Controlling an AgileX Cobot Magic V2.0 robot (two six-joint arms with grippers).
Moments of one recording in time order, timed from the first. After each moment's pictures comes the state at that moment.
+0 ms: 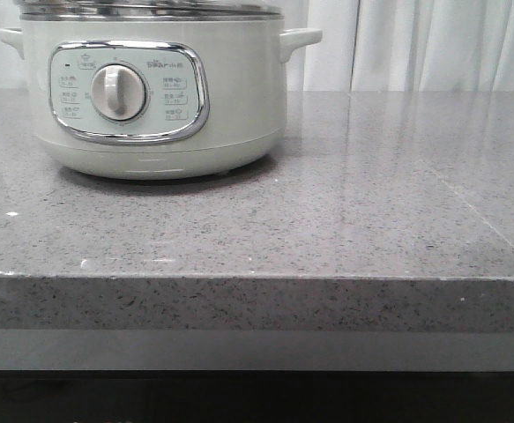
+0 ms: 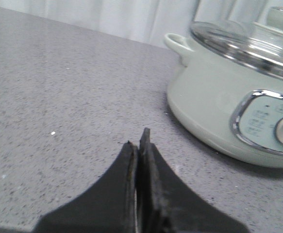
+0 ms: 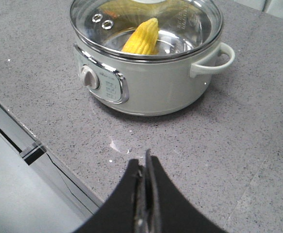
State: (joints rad) left arm -0.08 0.15 -0.16 -0.02 0.23 -0.21; right arm 0.65 0.82 -0.98 0.06 0.66 -0.02
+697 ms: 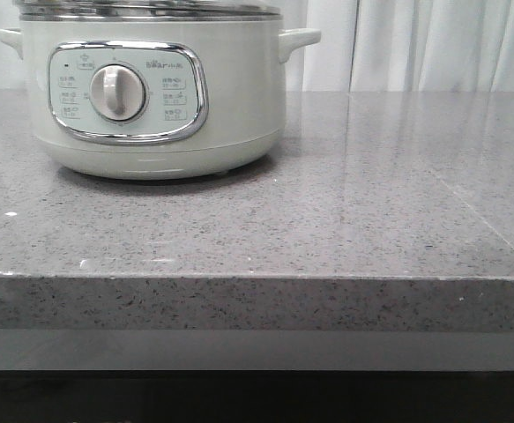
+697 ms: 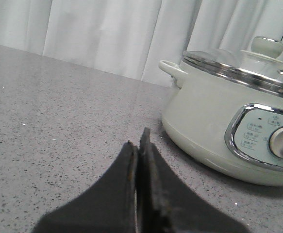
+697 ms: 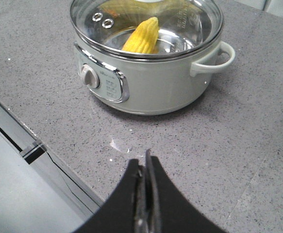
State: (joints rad) left arm -0.09 -0.01 0.01 -0.03 0.03 -0.21; right arm 0.65 0.82 -0.98 0.06 0.66 -0.01
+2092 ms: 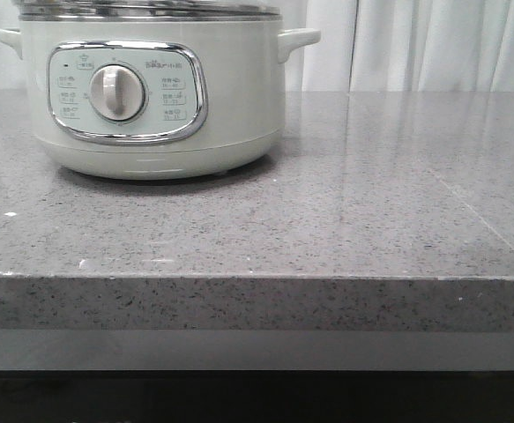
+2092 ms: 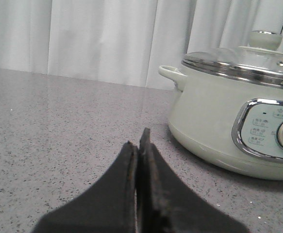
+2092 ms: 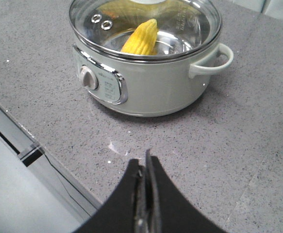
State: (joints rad) left arm -0.09 -0.01 0.01 -0.06 0.01 -0.06; right arm 0.63 0.80 -0.94 0.06 0.62 -0.01
